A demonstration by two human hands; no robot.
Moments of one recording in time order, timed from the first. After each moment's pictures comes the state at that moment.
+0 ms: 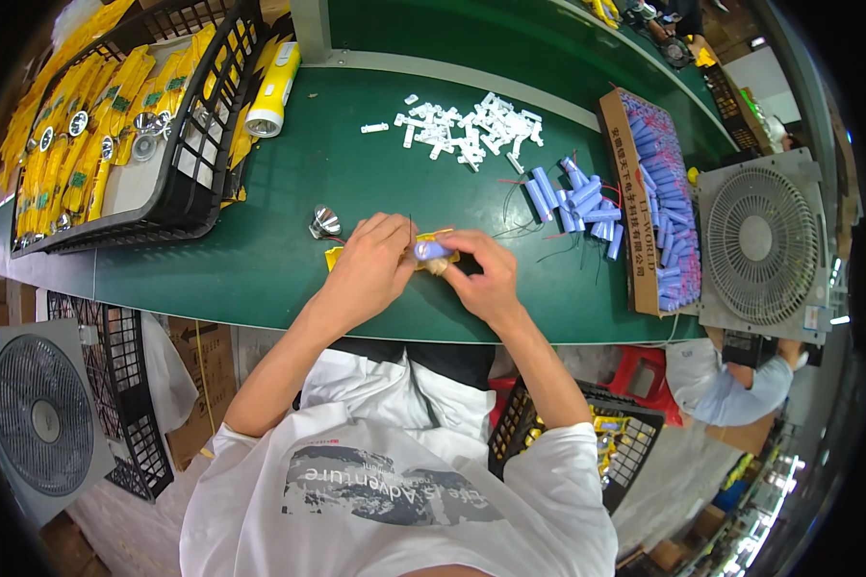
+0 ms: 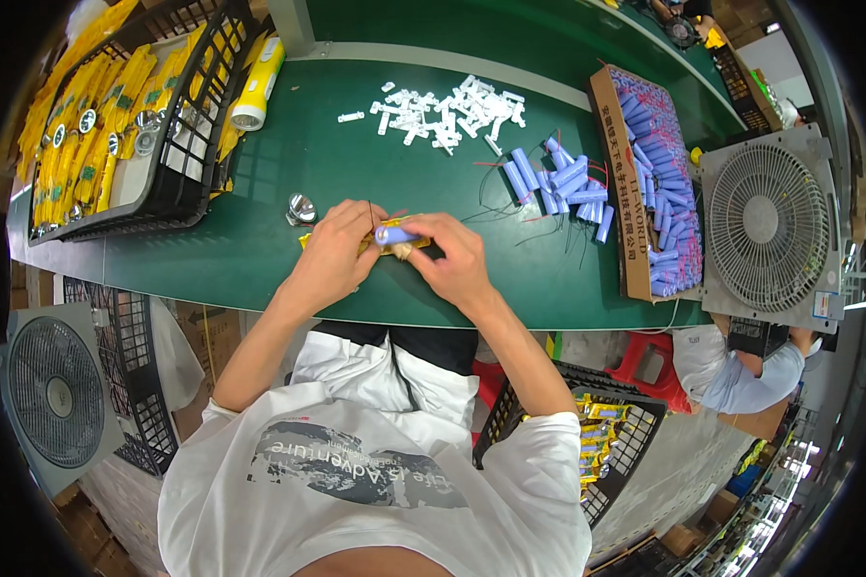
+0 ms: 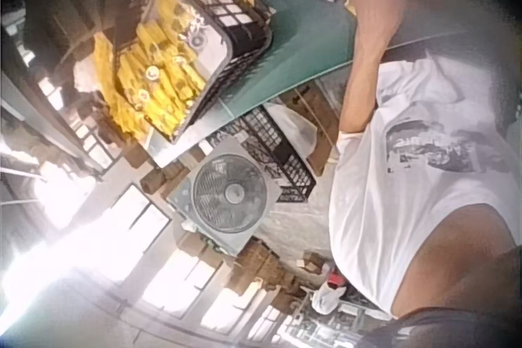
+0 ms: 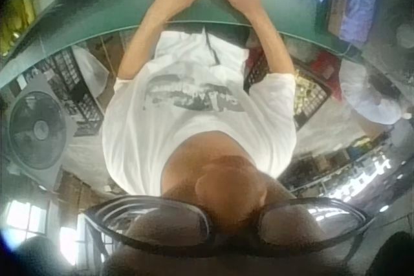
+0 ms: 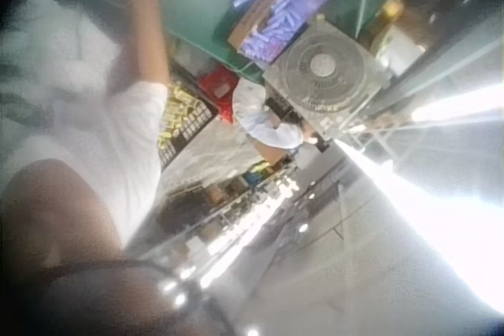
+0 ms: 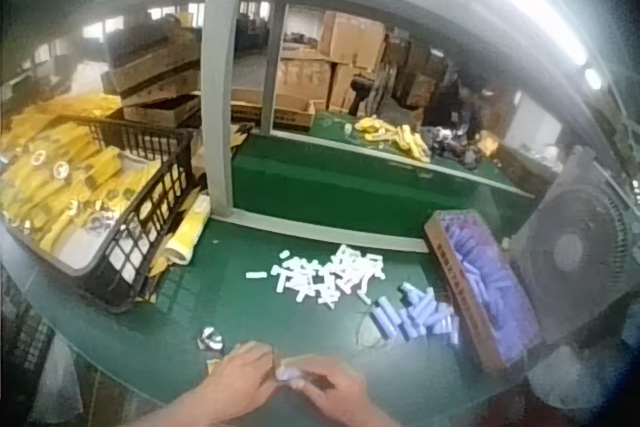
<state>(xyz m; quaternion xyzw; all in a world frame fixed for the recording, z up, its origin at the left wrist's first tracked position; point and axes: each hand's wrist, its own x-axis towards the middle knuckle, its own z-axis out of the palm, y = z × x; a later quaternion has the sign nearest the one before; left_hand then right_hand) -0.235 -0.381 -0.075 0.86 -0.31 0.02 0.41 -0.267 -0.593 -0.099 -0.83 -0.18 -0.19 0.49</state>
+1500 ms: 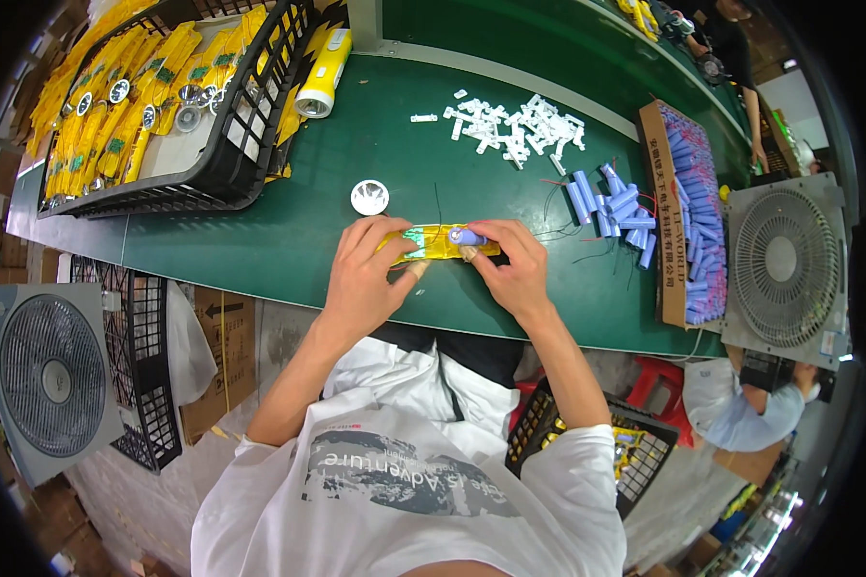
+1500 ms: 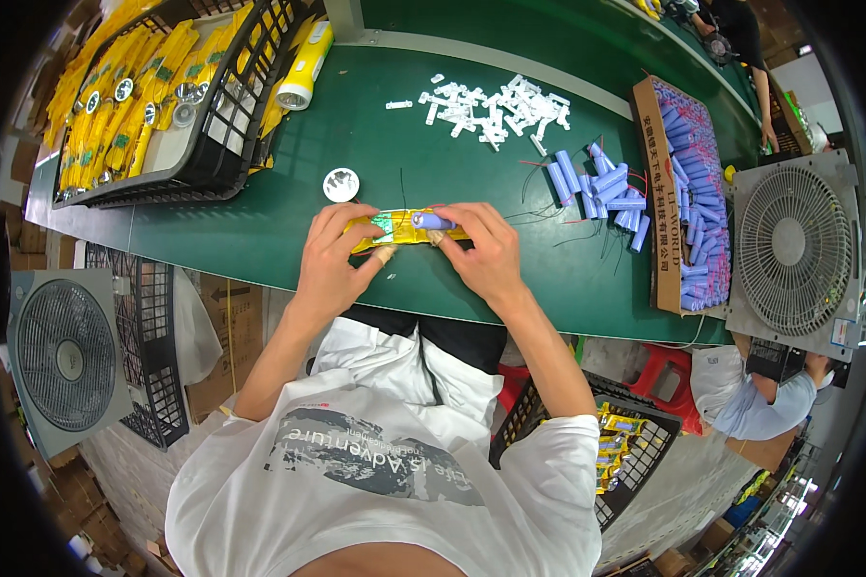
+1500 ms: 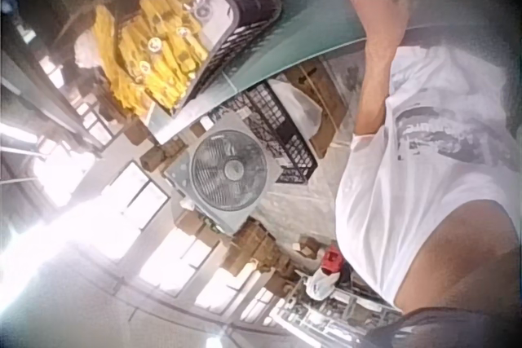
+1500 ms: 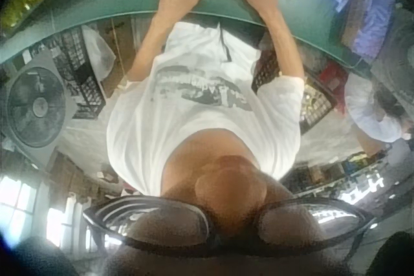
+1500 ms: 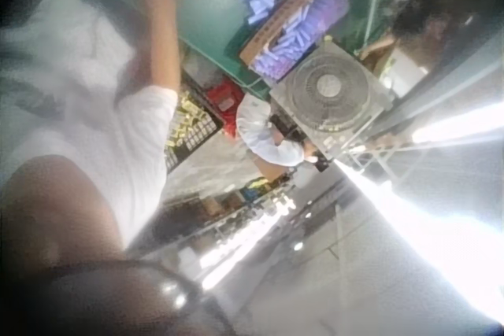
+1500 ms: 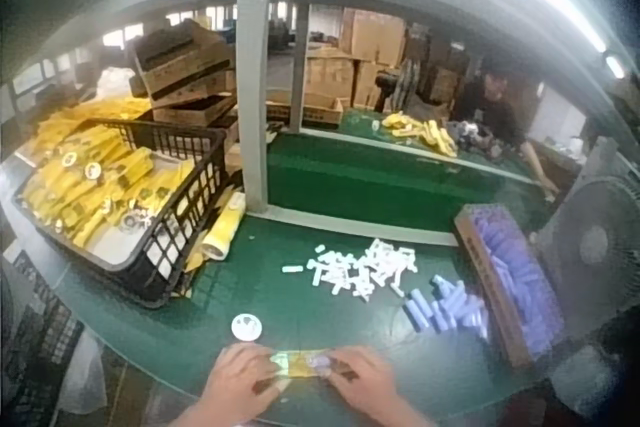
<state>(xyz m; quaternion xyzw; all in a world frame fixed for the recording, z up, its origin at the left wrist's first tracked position) -0.276 -0.341 -0.081 0.87 -0.23 0.15 0.41 -0.265 -0.582 -0.096 -0.86 -0.21 -0.20 0.41</state>
